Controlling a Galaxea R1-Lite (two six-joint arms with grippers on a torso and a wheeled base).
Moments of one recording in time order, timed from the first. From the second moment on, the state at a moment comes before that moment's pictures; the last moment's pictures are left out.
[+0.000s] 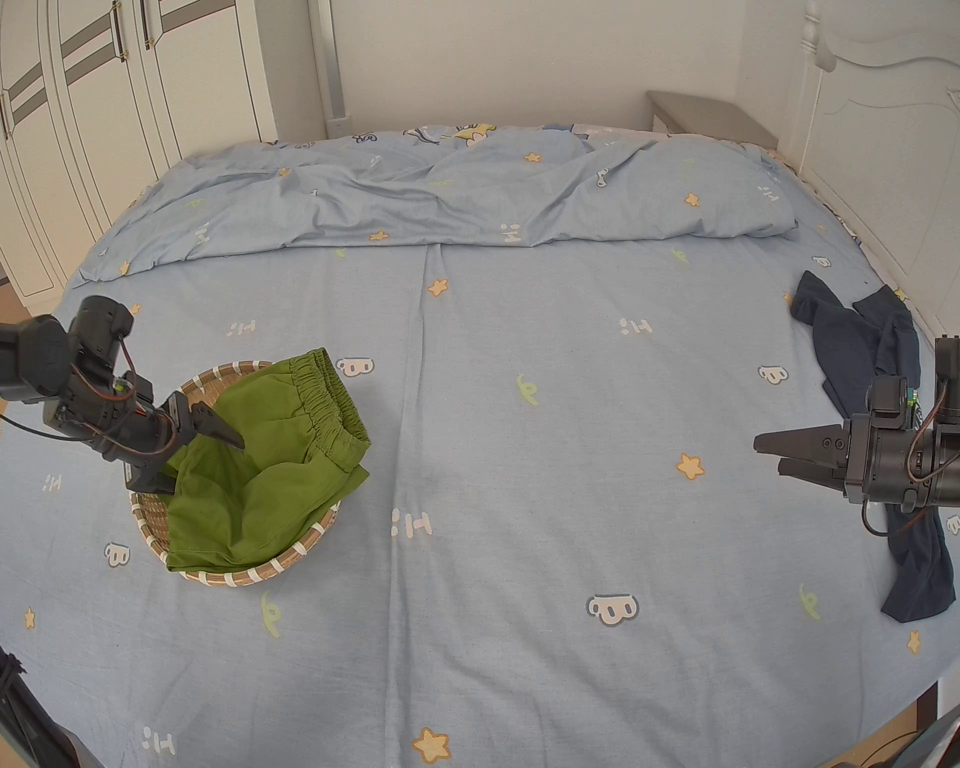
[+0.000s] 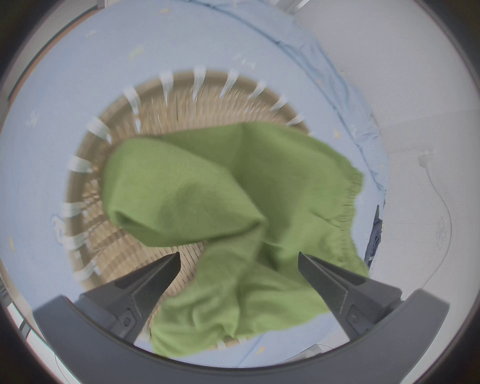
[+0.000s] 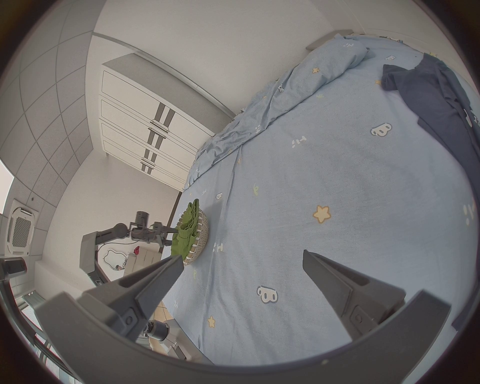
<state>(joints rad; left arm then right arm) 0.14 1.88 -1.35 0.49 -0.43 -0.40 0.08 1.44 -0.68 -0.27 0.67 0.39</state>
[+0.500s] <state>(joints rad) 0.12 1.50 -1.37 0.76 -0.24 -0.26 0.08 1.43 -0.66 -0.28 0.67 0.36</state>
